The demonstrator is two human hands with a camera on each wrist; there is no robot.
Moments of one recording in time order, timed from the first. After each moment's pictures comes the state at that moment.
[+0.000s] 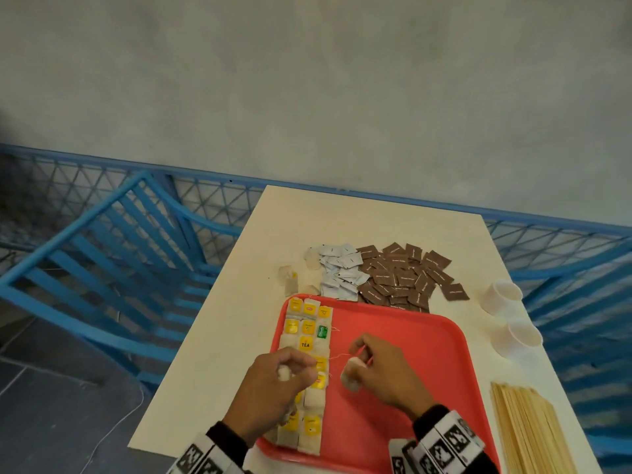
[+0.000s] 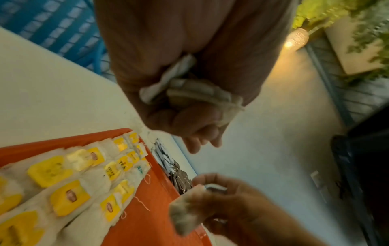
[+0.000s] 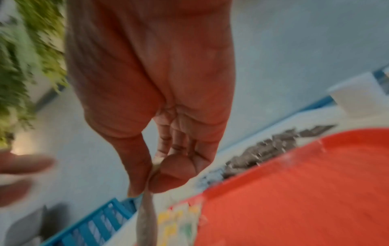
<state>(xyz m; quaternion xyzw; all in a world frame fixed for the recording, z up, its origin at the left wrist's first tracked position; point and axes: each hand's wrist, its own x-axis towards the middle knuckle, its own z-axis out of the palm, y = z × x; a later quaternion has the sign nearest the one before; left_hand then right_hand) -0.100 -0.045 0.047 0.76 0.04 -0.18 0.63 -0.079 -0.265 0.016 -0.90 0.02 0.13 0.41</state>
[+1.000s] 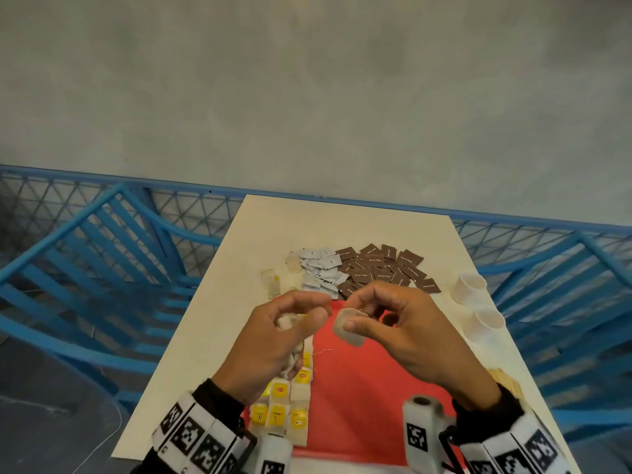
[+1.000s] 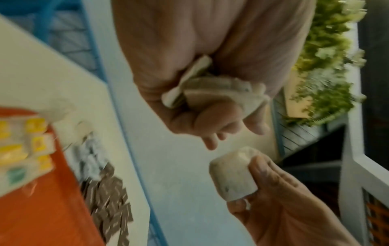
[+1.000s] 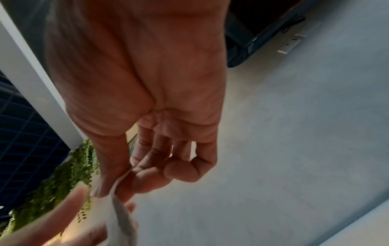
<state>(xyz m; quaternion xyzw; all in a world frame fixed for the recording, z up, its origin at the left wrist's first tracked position) -0.102 -0.065 0.134 0.65 -0.11 -0.17 0.73 -0.126 -0.277 0.157 -0.86 -0.14 -0.04 0.49</state>
